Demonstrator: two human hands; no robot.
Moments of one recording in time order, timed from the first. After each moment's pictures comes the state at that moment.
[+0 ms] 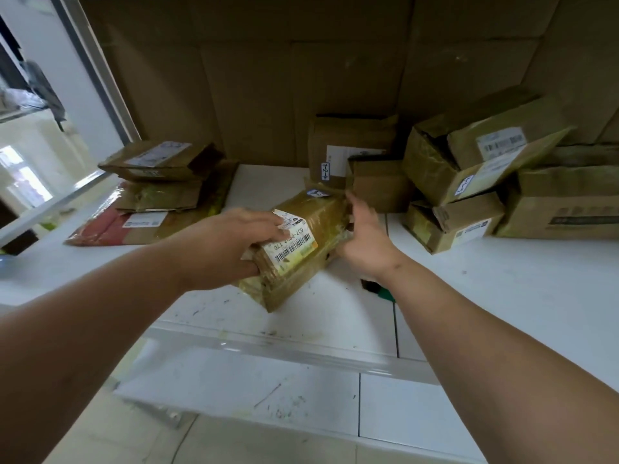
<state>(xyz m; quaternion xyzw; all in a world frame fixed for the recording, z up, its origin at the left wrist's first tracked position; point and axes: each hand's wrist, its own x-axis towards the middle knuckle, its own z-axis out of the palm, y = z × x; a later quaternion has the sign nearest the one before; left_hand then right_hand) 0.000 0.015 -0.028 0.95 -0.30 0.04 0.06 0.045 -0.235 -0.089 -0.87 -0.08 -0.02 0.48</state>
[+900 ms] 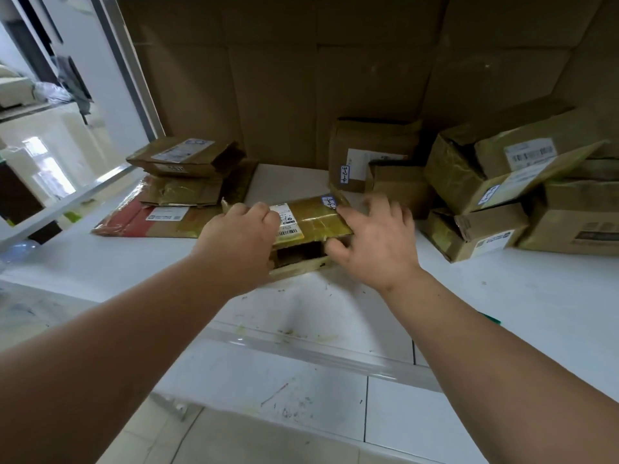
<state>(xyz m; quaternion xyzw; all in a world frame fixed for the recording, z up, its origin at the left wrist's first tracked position) -0.015 -0.003 -0.030 0.98 -0.11 0.09 -0.14 0.026 -0.212 -0.071 -0.96 -0.13 -0.24 0.09</state>
